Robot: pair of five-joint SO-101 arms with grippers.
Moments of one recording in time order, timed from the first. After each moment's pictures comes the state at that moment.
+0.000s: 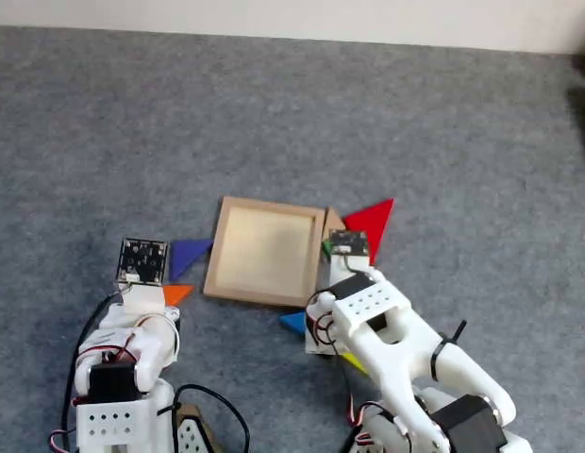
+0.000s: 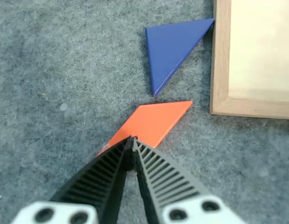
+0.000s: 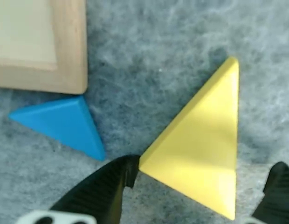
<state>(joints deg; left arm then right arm) -10.5 -101.8 96.0 70.6 -3.1 -32.5 -17.8 61.8 56.7 -26.3</state>
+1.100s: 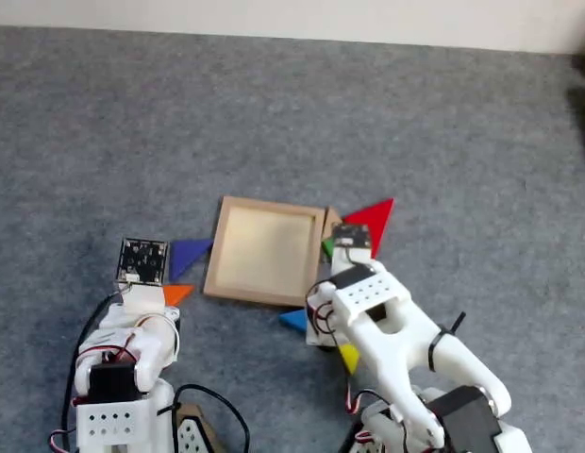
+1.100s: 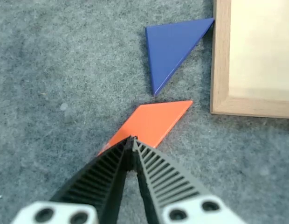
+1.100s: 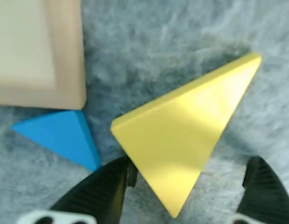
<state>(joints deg) -10.5 -101.8 96.0 70.6 -3.1 -30.9 -16.8 57.7 56.7 -26.7</state>
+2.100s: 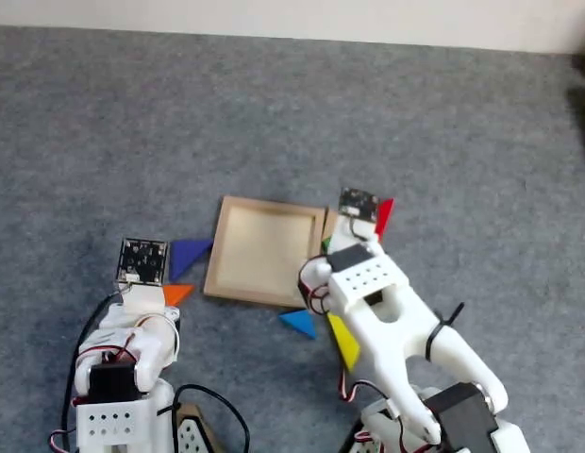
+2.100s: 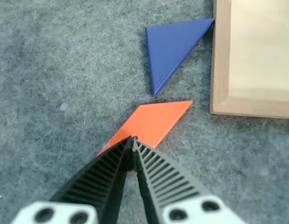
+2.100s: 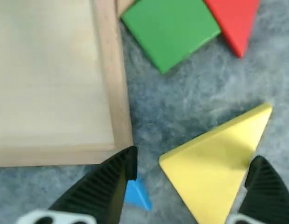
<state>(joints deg) -10.5 -101.8 96.0 70.6 -3.1 -31.3 -16.7 50.7 52.8 -36.4</state>
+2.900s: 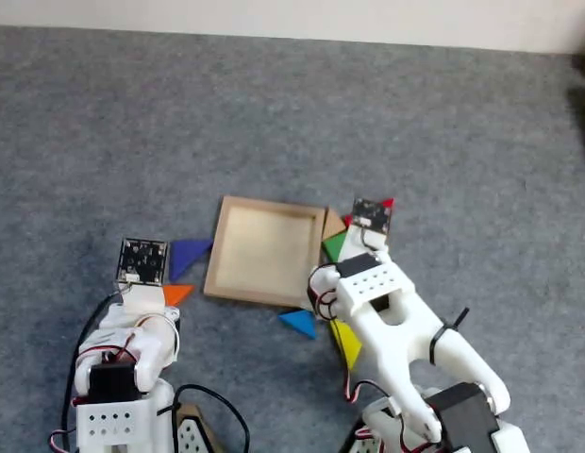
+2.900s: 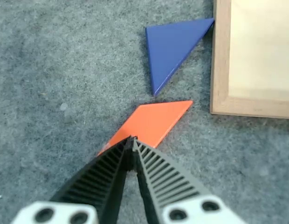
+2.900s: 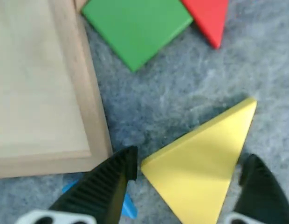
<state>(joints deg) -10.5 -101.8 96.0 70.6 -3.1 -28.9 -16.7 54.4 50.1 -36.6</state>
